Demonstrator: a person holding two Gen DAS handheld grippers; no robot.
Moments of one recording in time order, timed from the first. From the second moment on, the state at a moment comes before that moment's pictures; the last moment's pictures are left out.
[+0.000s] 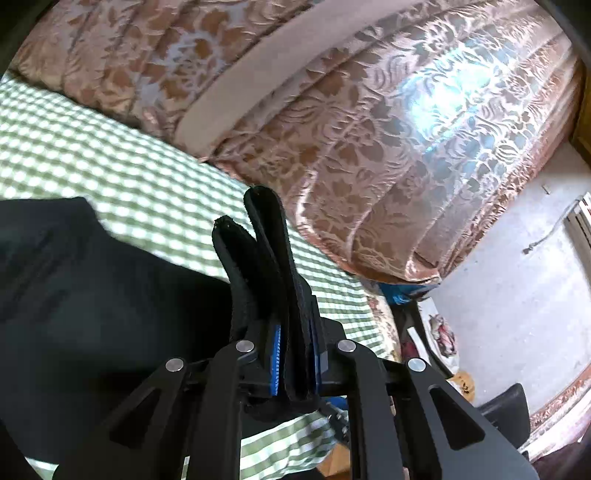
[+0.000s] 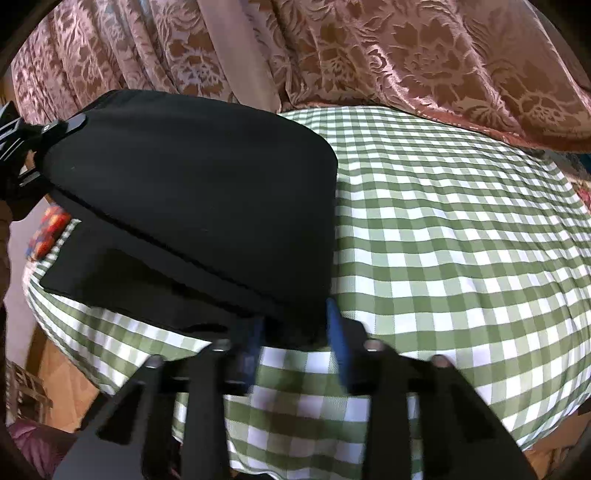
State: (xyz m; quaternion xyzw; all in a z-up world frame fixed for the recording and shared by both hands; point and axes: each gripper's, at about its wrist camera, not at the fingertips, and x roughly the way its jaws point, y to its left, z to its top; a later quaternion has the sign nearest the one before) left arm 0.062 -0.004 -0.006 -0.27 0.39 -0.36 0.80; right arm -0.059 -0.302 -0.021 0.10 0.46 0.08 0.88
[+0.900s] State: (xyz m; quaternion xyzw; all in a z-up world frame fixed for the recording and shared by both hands) left arm 0.056 0.071 -0.094 -0.37 0.46 -0.26 0.77; right arm -0.024 -0.311 0.018 0.14 0.44 0.14 0.88
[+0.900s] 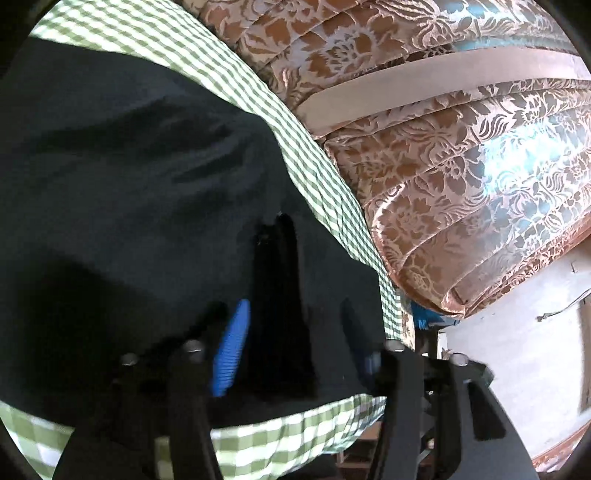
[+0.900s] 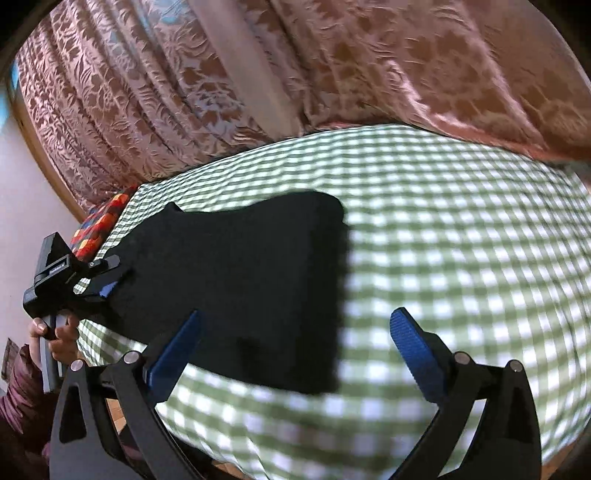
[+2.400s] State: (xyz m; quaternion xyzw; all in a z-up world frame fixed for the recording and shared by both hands) left arm 0.001 -0.004 -0.080 -0.01 0.45 -0.17 0.88; right arm 0.058 -0.239 -0.036 0.05 0.44 0.13 0.89
